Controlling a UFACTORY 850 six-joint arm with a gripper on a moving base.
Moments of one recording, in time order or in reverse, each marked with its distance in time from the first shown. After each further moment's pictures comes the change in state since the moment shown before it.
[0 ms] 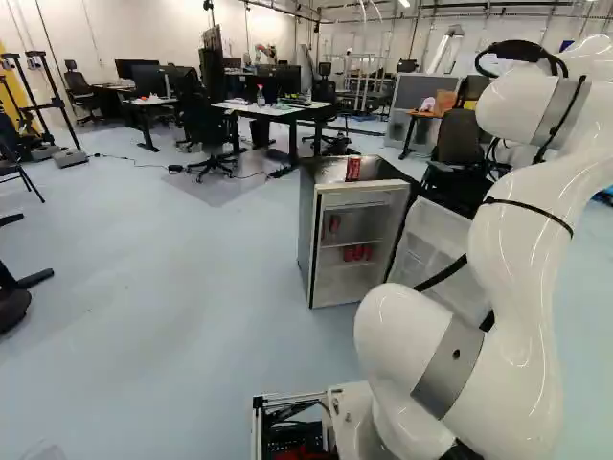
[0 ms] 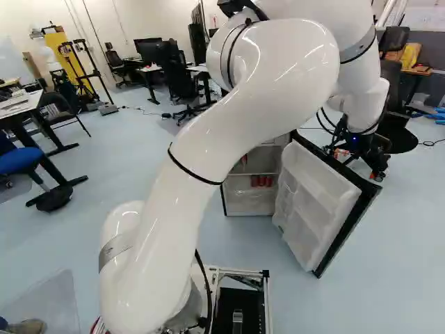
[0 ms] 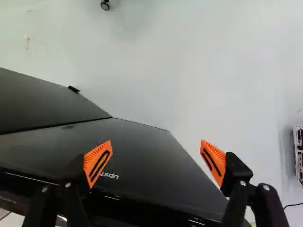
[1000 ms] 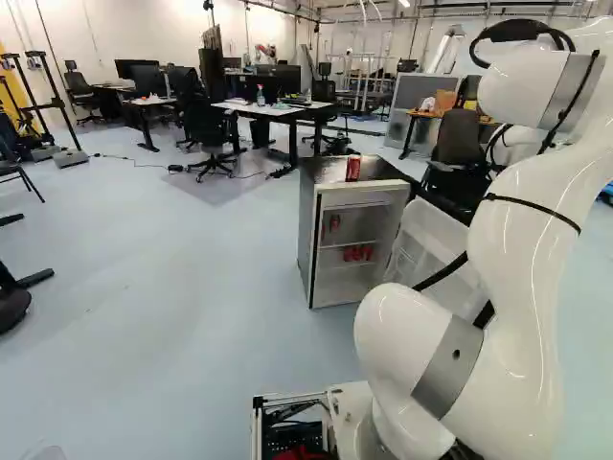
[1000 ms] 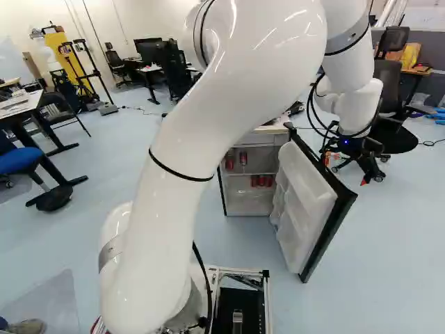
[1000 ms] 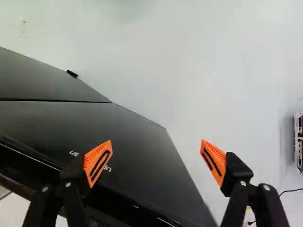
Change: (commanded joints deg) arm 0.2 6.8 10.3 0.0 -0.1 0.0
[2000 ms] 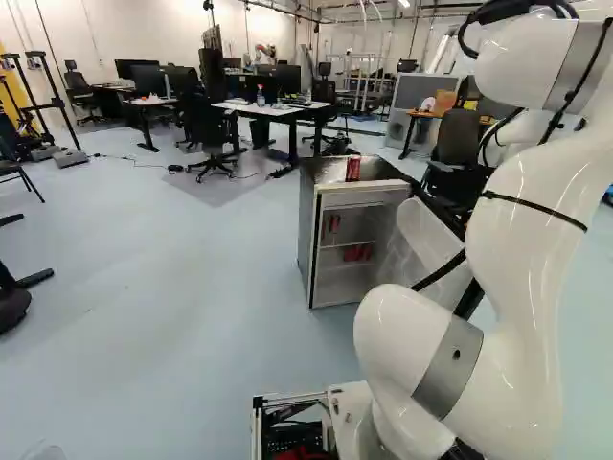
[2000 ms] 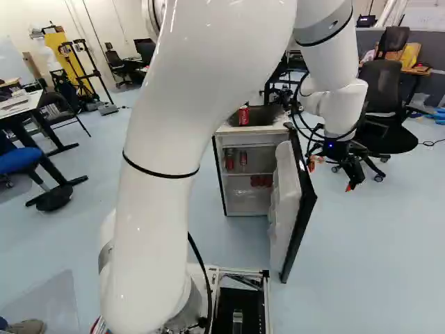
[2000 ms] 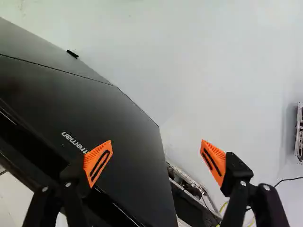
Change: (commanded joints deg) arm 1.5 7.8 11.4 -0.1 0.0 0.0
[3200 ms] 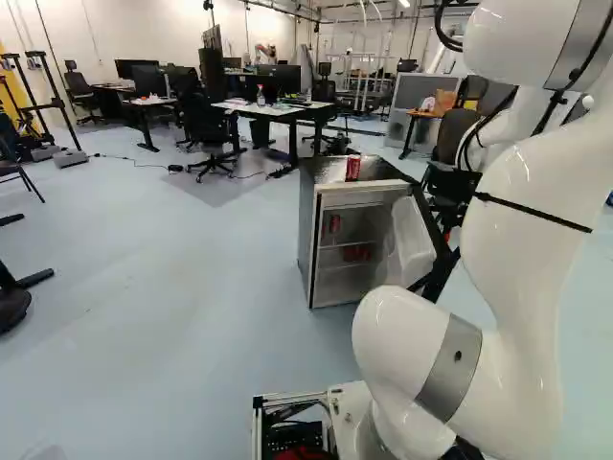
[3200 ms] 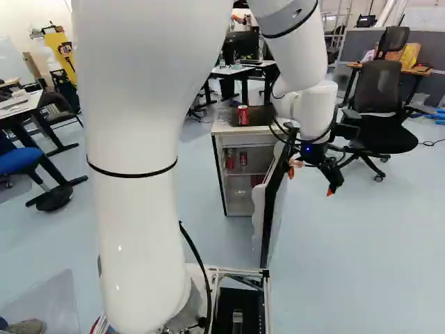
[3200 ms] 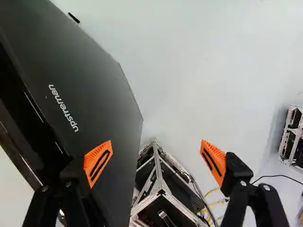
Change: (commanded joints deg) arm 4.3 9.0 12.4 -5.0 0.0 0.0
